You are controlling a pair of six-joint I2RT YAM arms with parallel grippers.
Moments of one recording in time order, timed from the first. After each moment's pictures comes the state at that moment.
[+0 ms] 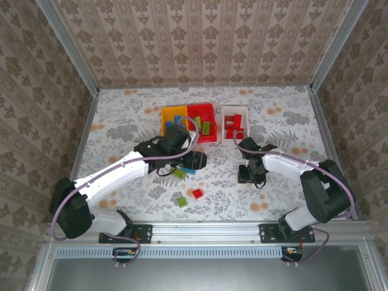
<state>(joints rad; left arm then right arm) -0.86 1.34 1.04 -0.56 0.19 -0.51 0.44 1.50 0.78 -0.74 -0.06 0.50</state>
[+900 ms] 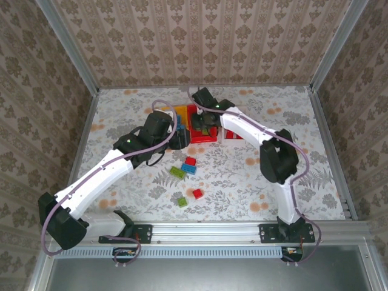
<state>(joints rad) -0.74 1.23 1.16 -0.63 -0.07 -0.56 0.57 2.18 1.95 -0.74 0.03 0.43</state>
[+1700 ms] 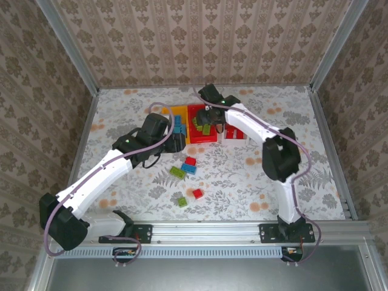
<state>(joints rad) -0.68 1.23 1.10 -0.69 -0.04 -0.56 0.54 2.04 1.80 -0.74 0.13 0.37</state>
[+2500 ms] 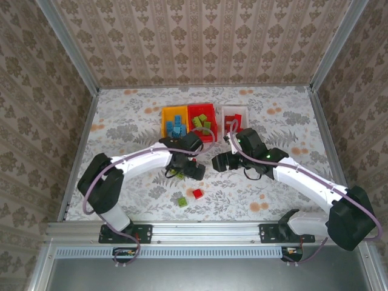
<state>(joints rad) -0.86 1.67 1.12 -0.79 0.01 -0.42 0.57 1.23 0.82 -0.41 -0.24 0.32</state>
